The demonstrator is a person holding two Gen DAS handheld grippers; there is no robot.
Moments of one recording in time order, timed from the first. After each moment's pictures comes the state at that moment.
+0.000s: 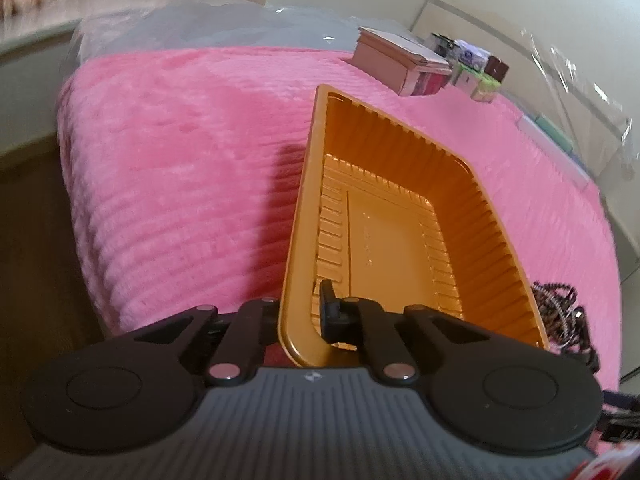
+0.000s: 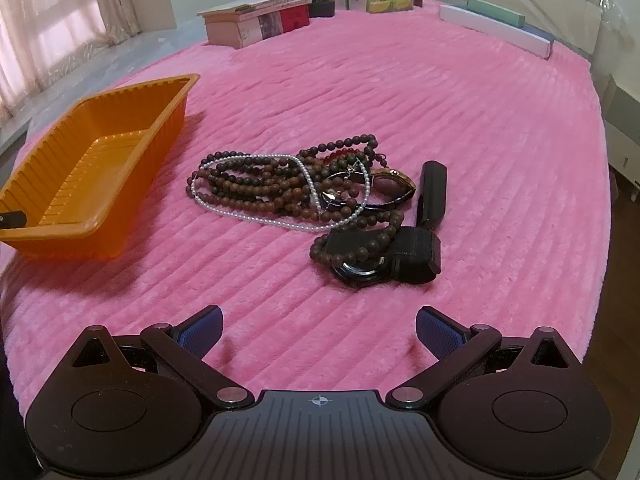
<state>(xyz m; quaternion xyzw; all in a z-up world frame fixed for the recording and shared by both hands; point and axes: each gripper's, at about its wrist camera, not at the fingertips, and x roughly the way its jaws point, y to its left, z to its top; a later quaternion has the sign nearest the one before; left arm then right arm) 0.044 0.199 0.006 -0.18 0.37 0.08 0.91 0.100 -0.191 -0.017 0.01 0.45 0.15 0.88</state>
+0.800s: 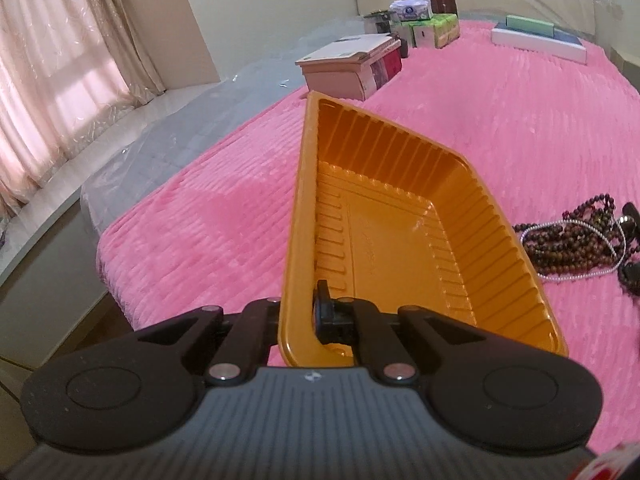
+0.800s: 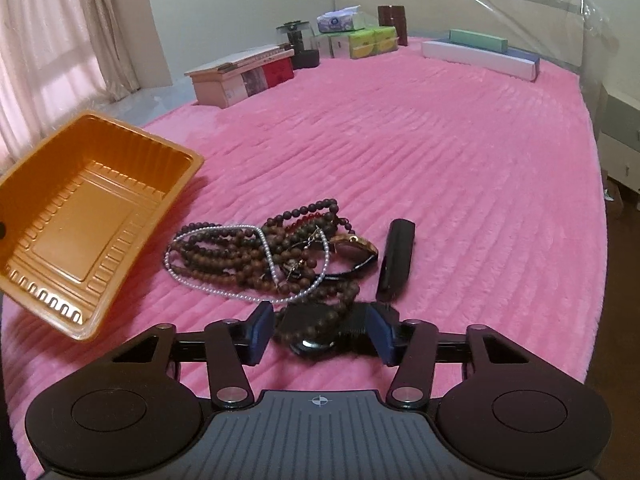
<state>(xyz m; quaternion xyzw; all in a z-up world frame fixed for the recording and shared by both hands) 0.076 0.110 0.055 0.10 0.37 0.10 0.92 0.131 -0.223 -0.013 0.05 0.38 0.15 0.91</state>
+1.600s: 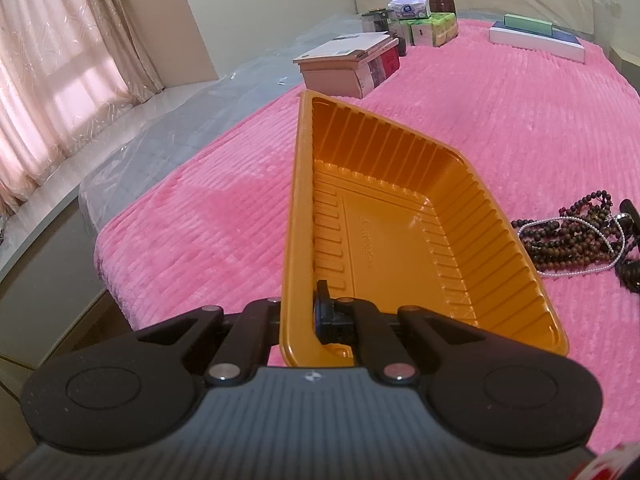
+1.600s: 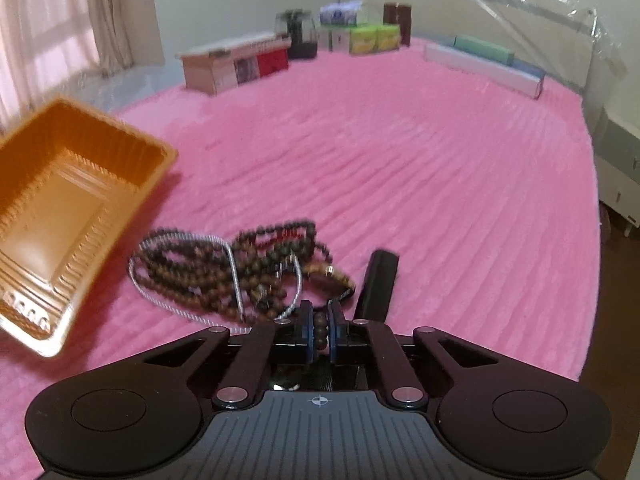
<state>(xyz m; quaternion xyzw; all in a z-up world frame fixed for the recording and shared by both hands) 0.070 0.109 0.054 0.10 0.37 0.10 0.92 0.156 -0.226 0.000 0.00 0.38 0.14 0.92</state>
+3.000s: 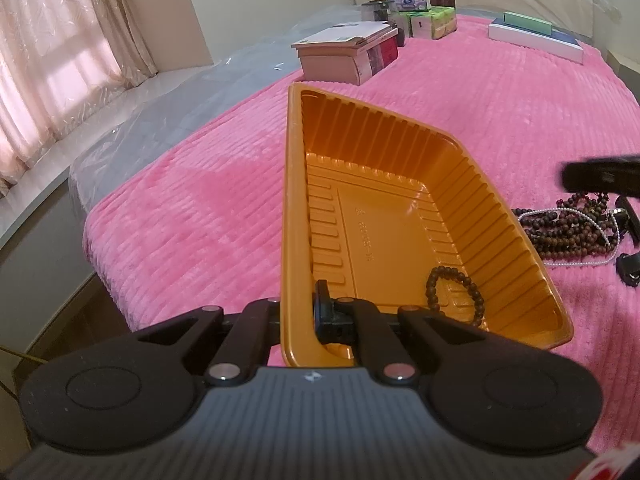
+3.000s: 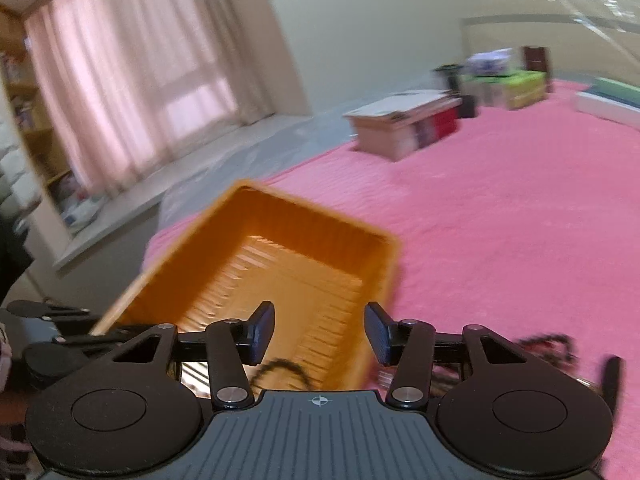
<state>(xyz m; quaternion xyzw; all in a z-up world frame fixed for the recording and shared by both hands) 0.067 0.120 0.045 0.07 0.39 0.09 0.91 0.163 -0.130 0.051 0.09 0.32 0.32 0.89</state>
